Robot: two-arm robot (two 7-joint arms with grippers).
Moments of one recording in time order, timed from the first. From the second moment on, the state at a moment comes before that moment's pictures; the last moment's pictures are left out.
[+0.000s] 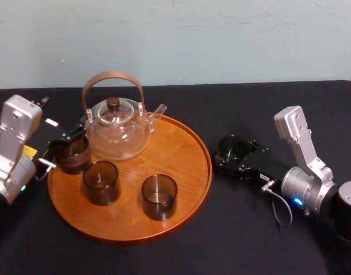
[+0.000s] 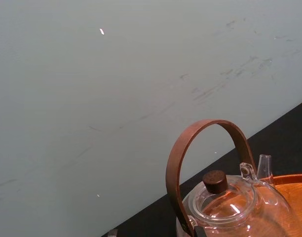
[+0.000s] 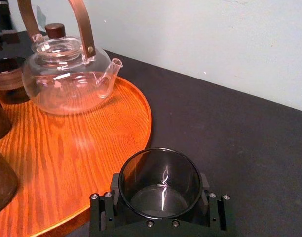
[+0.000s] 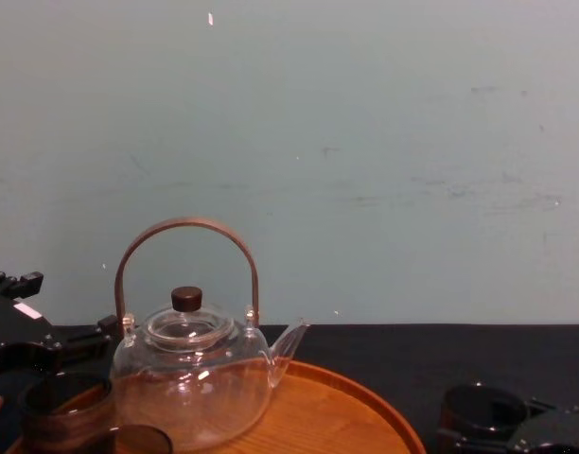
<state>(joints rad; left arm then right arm) -0.20 0.60 0.45 -1.41 -0.25 -0.12 0.03 0.22 0.39 -0.37 -1.28 0.31 0.08 0.43</state>
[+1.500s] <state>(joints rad) -0.20 0.60 0.45 -1.41 -0.25 -0.12 0.03 0.36 0.32 -0.50 -1.24 0.25 0.07 0.50</state>
